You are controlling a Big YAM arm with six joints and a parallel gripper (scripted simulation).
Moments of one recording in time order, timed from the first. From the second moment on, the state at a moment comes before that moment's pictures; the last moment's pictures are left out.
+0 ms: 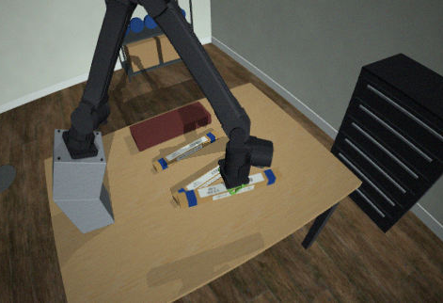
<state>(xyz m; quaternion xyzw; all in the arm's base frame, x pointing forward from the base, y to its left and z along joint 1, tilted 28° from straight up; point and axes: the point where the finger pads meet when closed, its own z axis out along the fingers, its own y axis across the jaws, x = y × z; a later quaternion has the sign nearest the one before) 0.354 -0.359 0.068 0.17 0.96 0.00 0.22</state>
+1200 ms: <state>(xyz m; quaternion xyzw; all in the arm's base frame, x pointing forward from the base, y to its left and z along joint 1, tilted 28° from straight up) 0.346 -0.350 0.063 0.17 0.96 0.00 0.22</state>
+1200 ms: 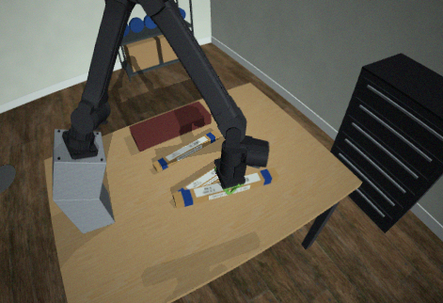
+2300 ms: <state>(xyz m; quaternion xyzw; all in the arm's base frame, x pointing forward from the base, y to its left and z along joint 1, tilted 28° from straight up) 0.347 -0.351 0.064 0.17 0.96 0.00 0.22</state>
